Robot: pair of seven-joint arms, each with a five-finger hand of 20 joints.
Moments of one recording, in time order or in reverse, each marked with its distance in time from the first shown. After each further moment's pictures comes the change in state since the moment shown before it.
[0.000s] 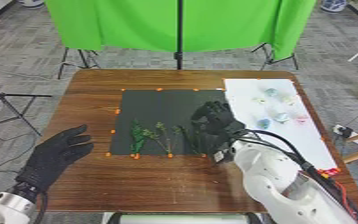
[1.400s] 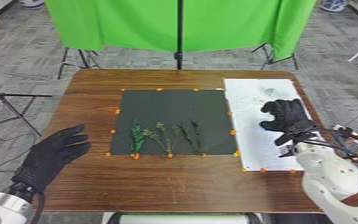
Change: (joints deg) left arm 0.3 0.2 -0.9 -0.1 0.1 0.0 0.1; right arm -12.8 17.6 16.1 4.2 -7.3 14.8 1.7
